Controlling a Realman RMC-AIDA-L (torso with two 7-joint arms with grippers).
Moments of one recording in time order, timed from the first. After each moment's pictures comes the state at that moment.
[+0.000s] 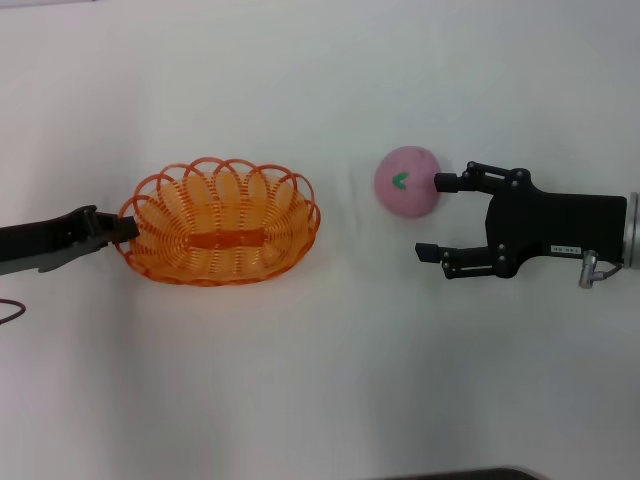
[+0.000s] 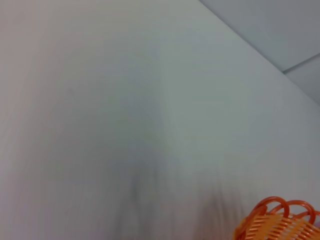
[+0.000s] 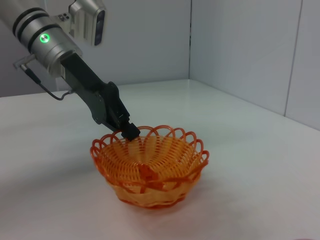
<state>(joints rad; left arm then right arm) -0.23 -2.18 0.99 1.09 2.14 1.28 -2.57 0.46 2.09 -0.48 -0.49 -2.19 -1.54 0.87</state>
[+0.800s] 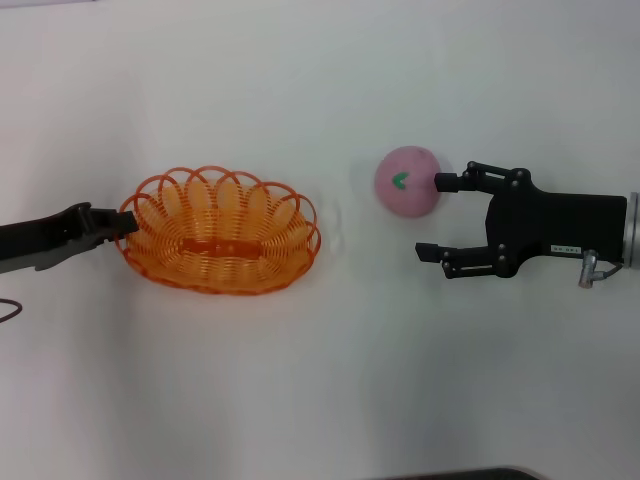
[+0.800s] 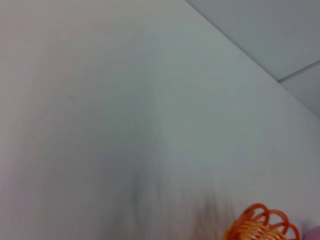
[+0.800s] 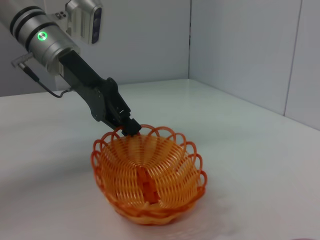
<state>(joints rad) -0.22 -2.18 0.99 1.09 2.11 1.27 -2.57 0.46 2.09 -0.48 -0.49 -2.19 -1.54 0.87</state>
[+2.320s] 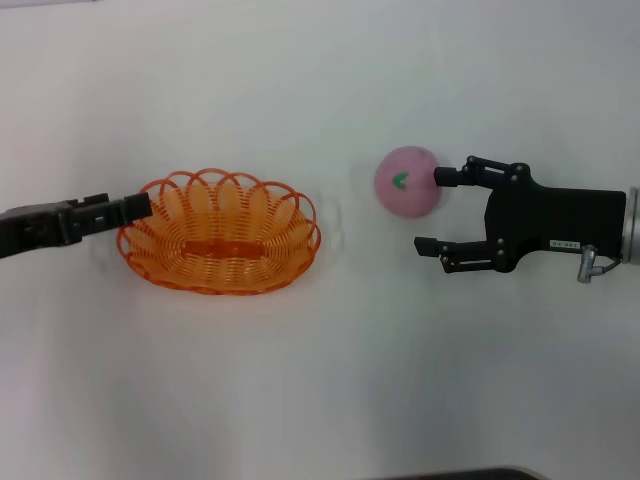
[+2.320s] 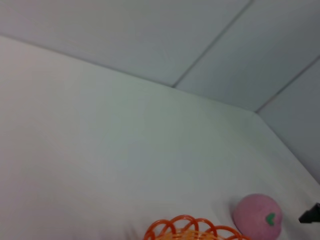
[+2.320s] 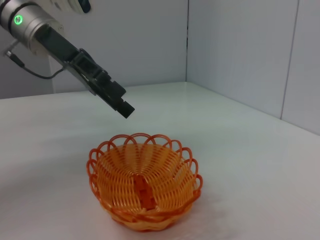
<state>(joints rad) -0.20 -2.17 0.86 1.13 1.99 1.49 -2.13 0.47 2.09 -0.47 -0.49 -2.19 -1.54 0.87</state>
